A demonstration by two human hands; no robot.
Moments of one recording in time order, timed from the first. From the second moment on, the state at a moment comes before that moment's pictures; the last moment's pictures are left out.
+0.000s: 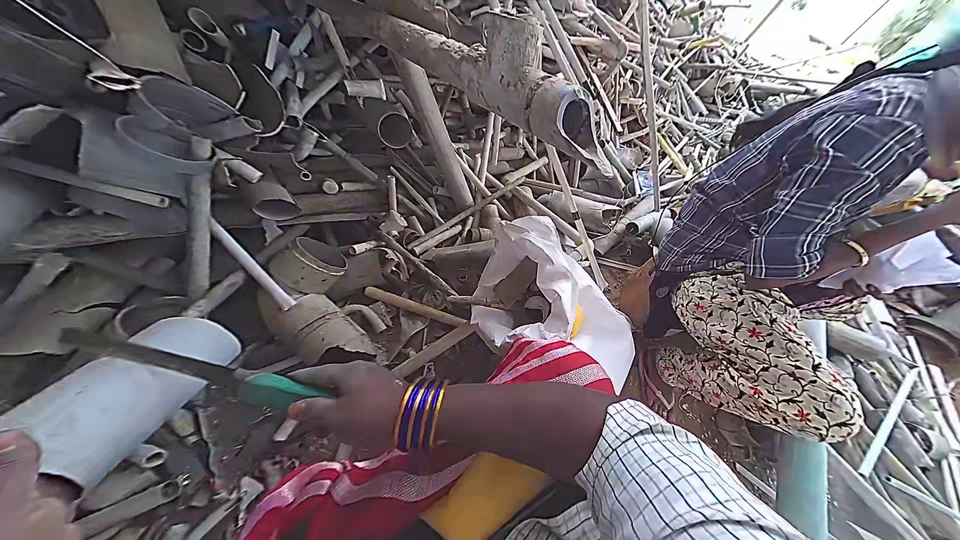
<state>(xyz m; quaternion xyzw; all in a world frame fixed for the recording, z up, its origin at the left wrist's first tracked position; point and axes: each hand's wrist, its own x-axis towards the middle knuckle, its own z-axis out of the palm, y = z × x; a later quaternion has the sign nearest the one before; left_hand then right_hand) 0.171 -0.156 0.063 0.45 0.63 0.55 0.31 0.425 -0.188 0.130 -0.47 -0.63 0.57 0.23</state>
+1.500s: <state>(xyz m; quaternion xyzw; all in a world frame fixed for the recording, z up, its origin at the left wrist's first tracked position) 0.199 -0.166 0.100 0.15 0.54 0.64 0.53 0.416 -0.201 0.094 -0.48 -0.71 0.45 0.25</state>
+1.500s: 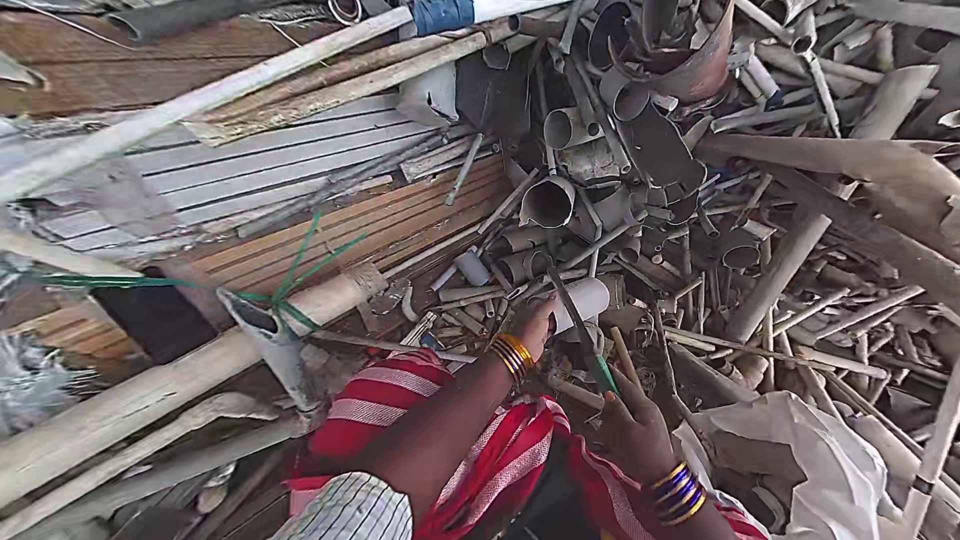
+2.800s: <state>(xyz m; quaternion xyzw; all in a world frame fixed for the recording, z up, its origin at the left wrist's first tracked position) 0.188 -0.165 0.111 0.14 0.50 0.67 0.53 0.421 -0.200 0.103 -0.51 -0.68 0.44 0.29</state>
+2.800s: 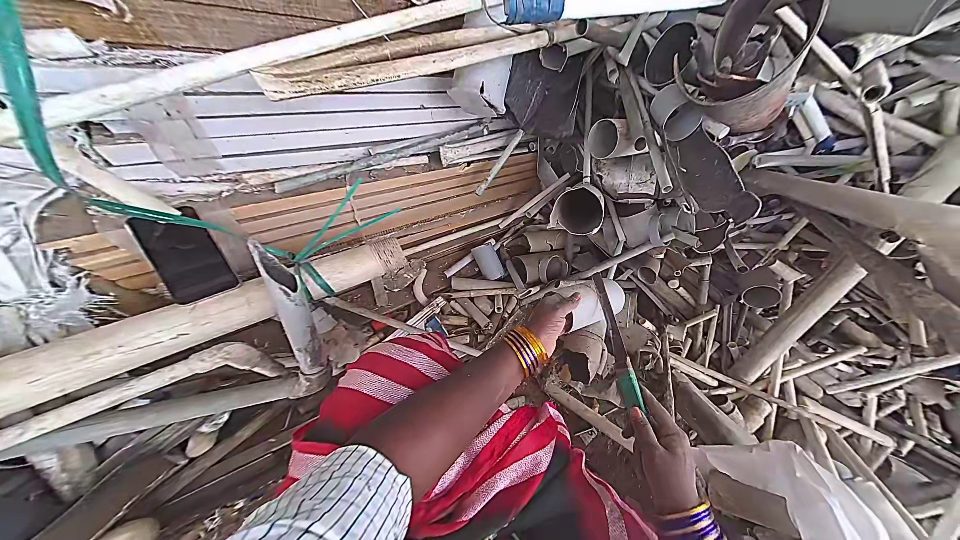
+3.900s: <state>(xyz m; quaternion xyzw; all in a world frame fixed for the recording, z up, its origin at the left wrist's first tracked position) 0.195 -0.163 0.106 0.19 0.54 0.62 0.53 0.428 -0.186 0.111 -0.53 -0.61 0.50 0.30</state>
